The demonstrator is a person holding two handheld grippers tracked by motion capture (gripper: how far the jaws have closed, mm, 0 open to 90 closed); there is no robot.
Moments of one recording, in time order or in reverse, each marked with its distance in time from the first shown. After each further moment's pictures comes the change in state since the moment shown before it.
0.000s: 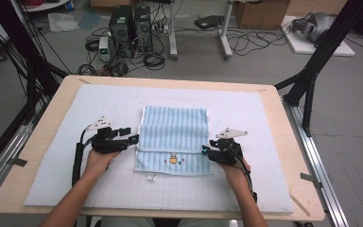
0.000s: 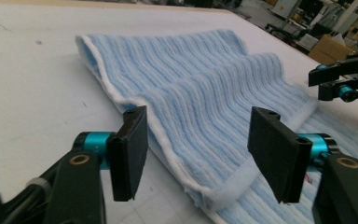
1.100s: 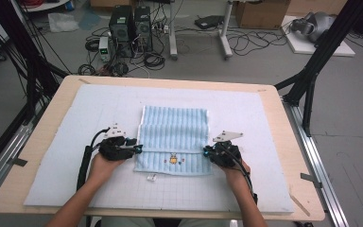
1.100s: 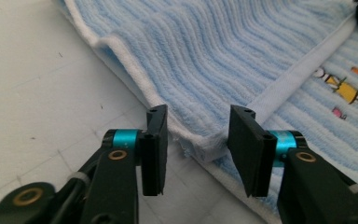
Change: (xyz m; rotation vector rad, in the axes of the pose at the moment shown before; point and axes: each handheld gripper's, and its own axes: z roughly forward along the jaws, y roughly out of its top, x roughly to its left) left arm -0.023 -0.009 0.018 0.238 0.109 0.156; right arm 0.005 -0.004 0.004 0.066 0.005 -0.050
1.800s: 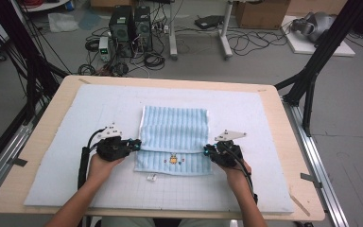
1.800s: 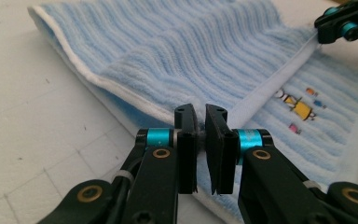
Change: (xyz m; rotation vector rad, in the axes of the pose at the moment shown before) left arm -0.003 0.005 -0.018 -0.118 -0.088 -0.026; right arm 0.001 0.003 -0.009 -0.043 0.008 0.011
